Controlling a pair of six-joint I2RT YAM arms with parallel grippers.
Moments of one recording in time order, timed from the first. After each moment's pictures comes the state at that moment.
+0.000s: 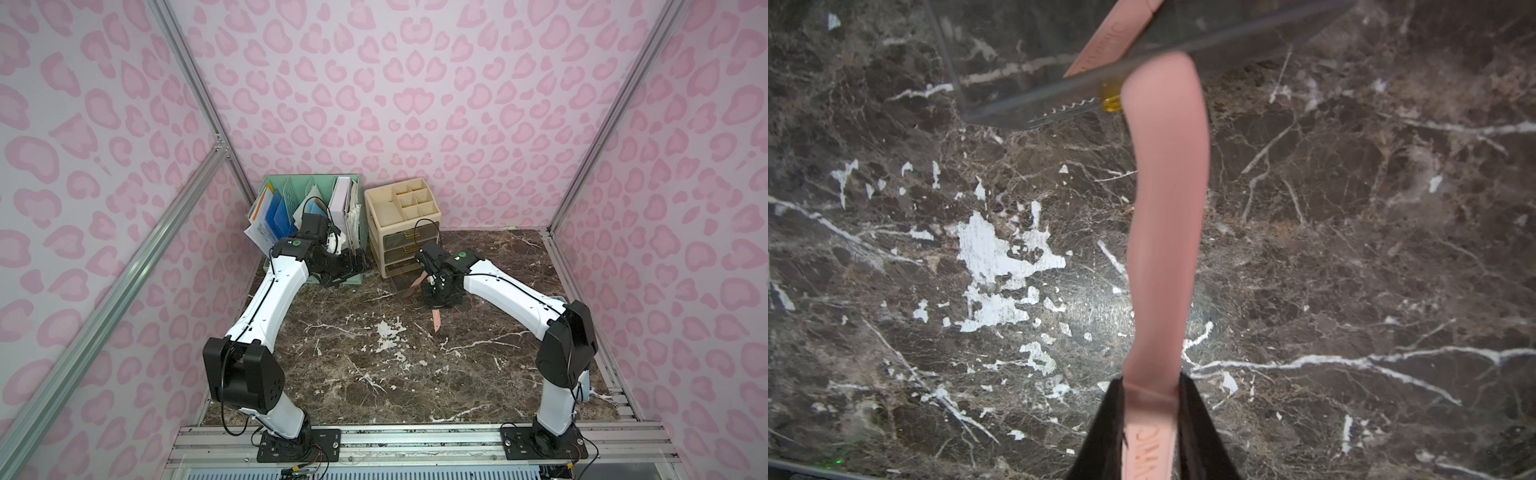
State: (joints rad) left arm -0.17 1.61 1.58 -0.98 0.46 -0.44; right arm 0.73 1.87 1.70 -1.13 0.05 0.59
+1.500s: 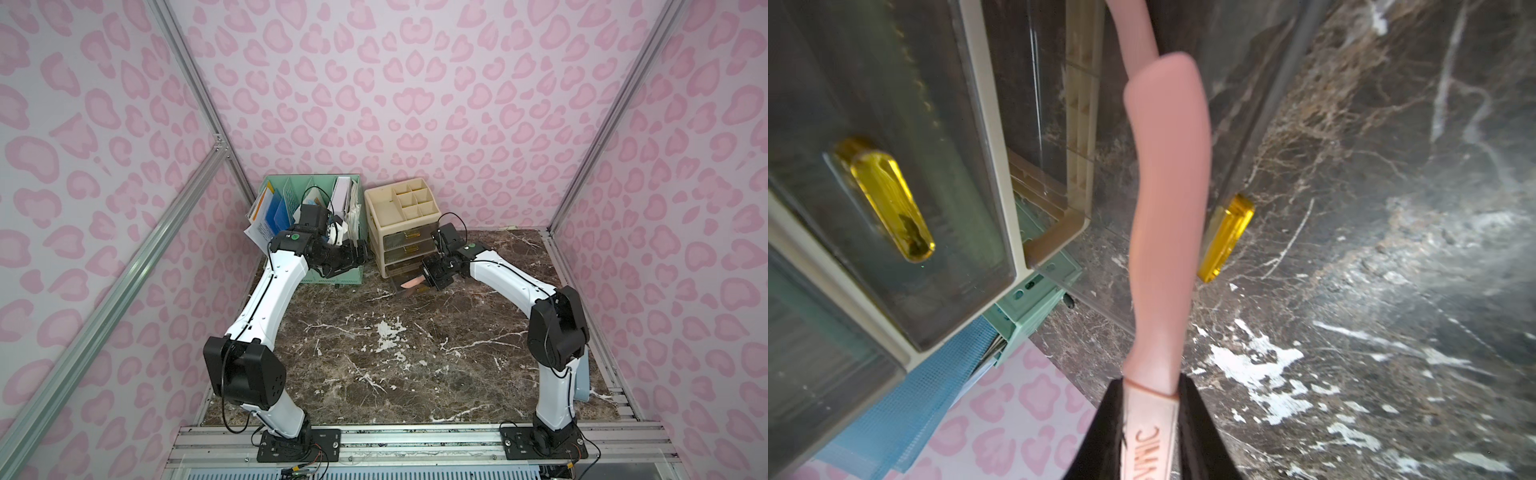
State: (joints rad) left arm -0.17 1.64 1.67 -0.98 0.48 -0.42; right arm 0.56 2.01 1.72 -0.71 -0.25 1.50
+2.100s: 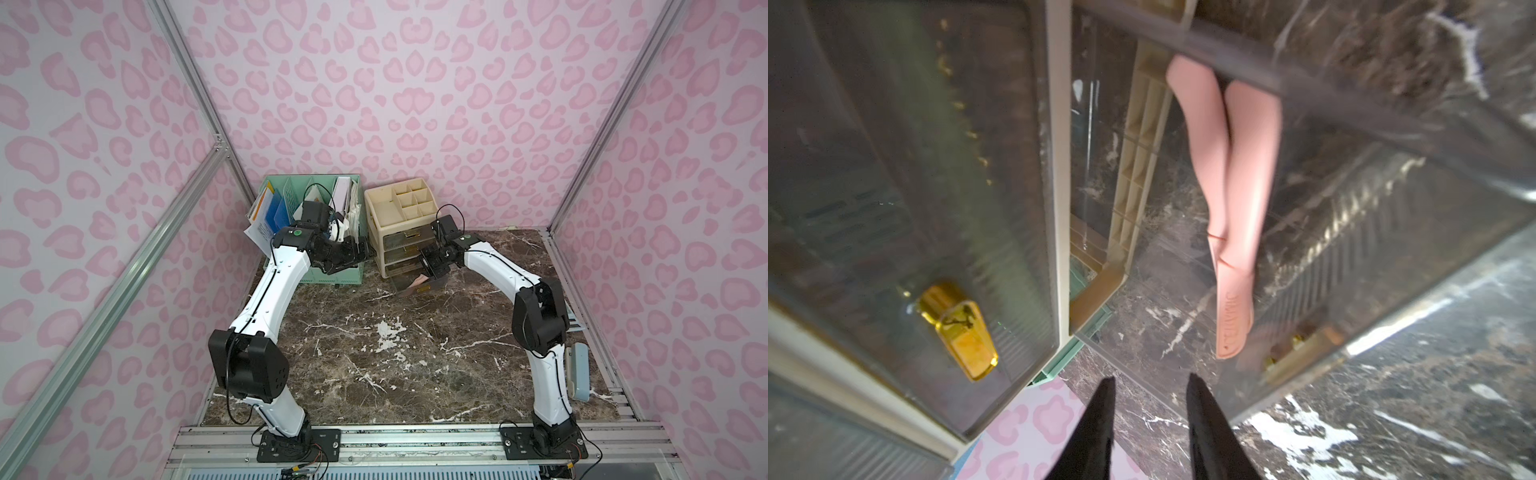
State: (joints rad) left arm -0.17 1.69 1.73 -0.98 0.48 -0.42; right arm 0.52 2.18 1.92 -0.71 -0.27 1.43
